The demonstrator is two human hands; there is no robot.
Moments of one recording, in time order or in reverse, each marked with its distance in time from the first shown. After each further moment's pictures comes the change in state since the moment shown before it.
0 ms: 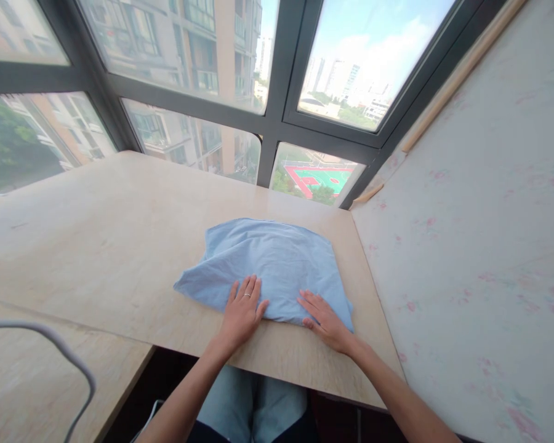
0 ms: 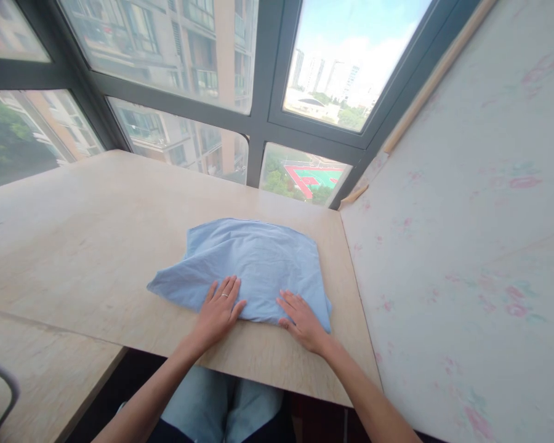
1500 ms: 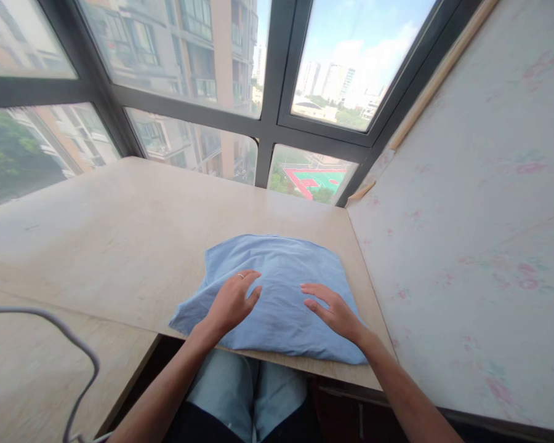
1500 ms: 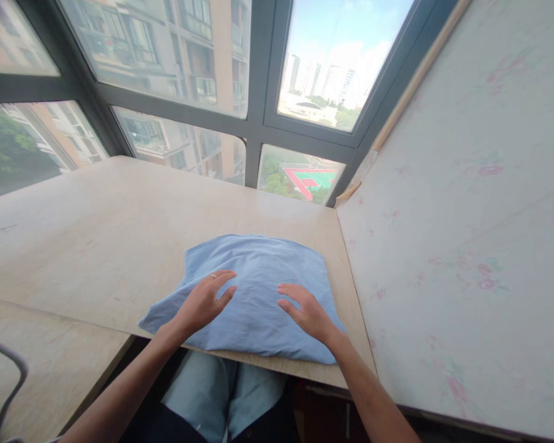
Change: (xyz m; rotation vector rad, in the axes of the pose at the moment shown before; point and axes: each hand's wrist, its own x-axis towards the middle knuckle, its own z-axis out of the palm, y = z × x) left_hand 0.010 0.003 -0.085 -0.340 0.053 0.054; right_hand -0.006 -0.051 -0.050 0.323 0.289 0.004
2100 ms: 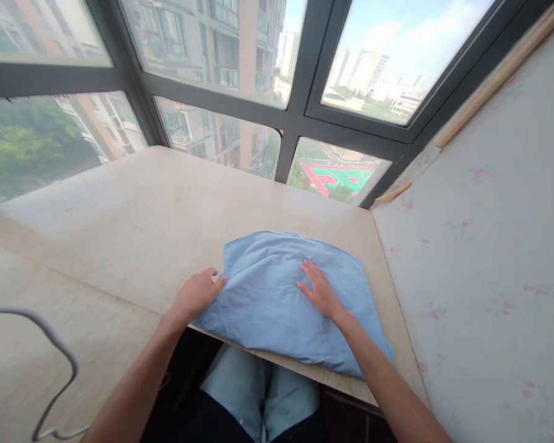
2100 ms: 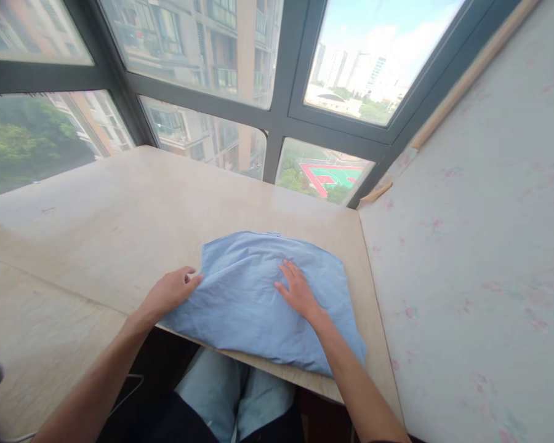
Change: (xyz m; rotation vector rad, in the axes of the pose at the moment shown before) left_hand -0.016 -0.081 -0.051 0.202 -0.265 -0.732; right_hand 0.070 0.067 0.068 -0.255 0.029 -0.029
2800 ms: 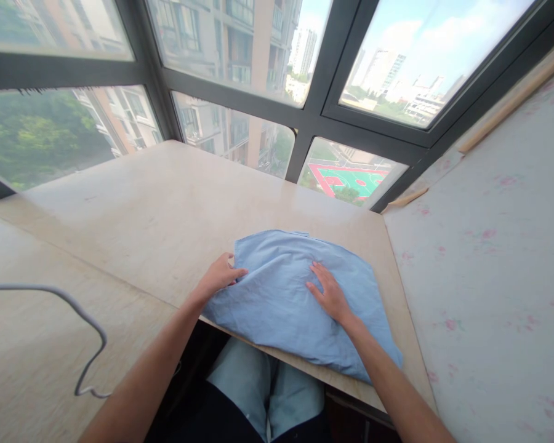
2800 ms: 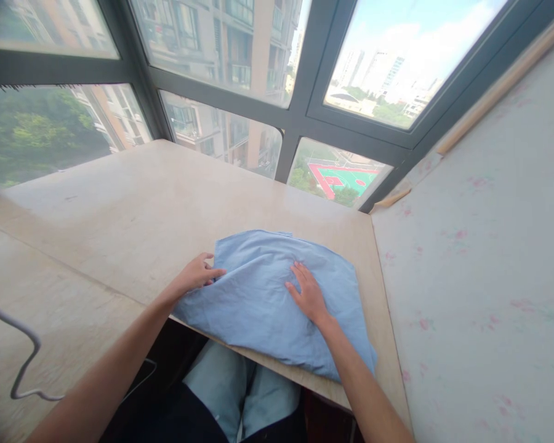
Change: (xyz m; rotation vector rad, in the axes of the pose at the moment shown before) left_hand 0.028 -0.003 0.013 -0.563 -0.141 -0.077; right_hand -0.005 0.003 0.006 -0.034 0.066 -0.041
